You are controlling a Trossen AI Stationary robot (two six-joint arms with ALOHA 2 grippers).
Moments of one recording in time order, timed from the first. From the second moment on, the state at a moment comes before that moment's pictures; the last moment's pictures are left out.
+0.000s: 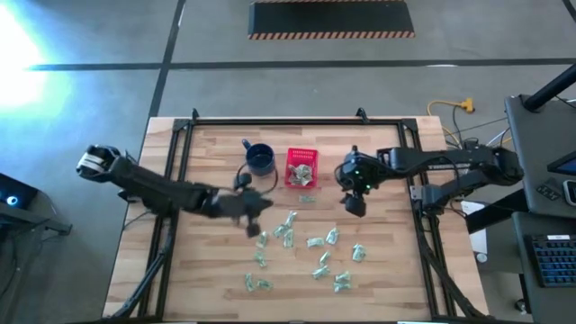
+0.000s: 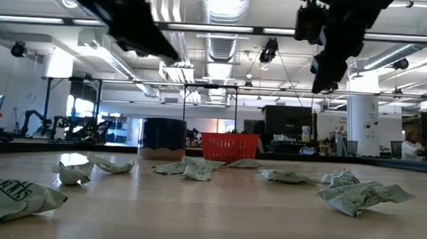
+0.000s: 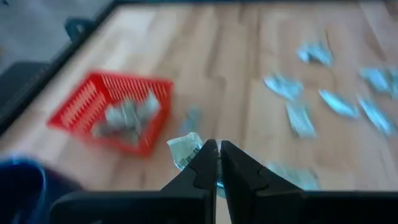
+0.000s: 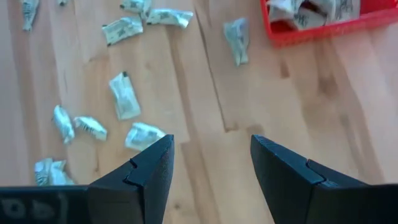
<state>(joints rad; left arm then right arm) -0.26 1.28 0.77 -0.06 -0.46 -0.19 -0.09 1.28 0.97 -0.76 -0.16 0.26</state>
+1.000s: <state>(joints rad) 0.22 1.77 1.11 0.05 -0.02 0.01 0.34 1.17 0.68 -0.58 -0.19 0.57</state>
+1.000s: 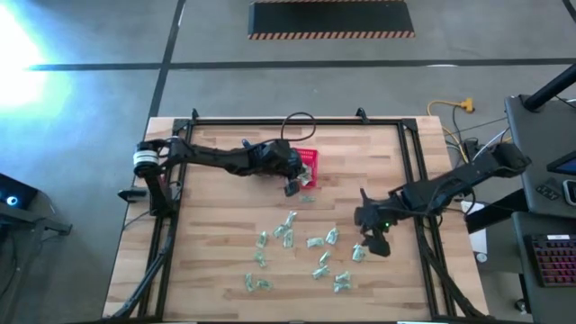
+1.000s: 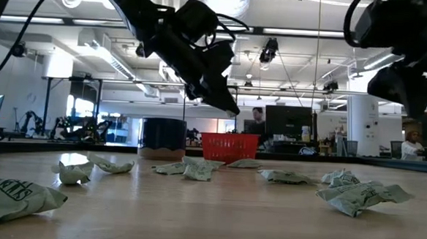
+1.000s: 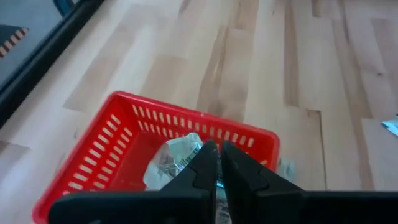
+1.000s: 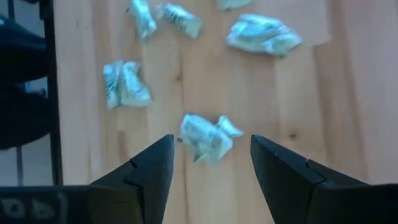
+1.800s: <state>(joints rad) 0.22 1.55 1.11 0.00 -0.01 0.03 0.51 1.44 0.61 -0.38 -0.10 0.73</state>
